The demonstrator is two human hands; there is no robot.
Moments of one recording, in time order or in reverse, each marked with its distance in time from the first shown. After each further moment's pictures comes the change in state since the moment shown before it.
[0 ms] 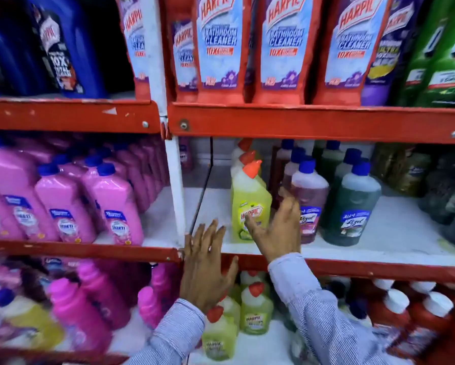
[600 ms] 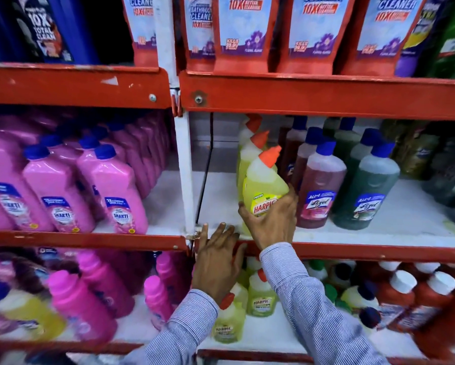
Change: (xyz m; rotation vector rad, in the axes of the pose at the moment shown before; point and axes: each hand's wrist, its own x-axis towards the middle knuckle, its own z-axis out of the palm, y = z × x) left_hand -0.002 -0.023 0.032 -0.011 -0.043 0.097; right_hand -0.015 -0.018 0.045 -0.025 0.035 0.259
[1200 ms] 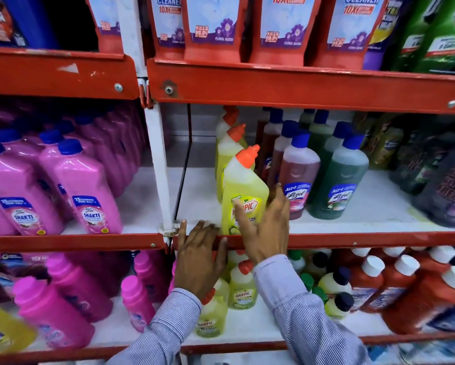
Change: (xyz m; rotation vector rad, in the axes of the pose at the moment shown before) left_hand -0.004 0.005 0.005 -0.079 0.085 -0.035; right_hand -0.022 0.016 -0.038 0.086 0.011 -0.097
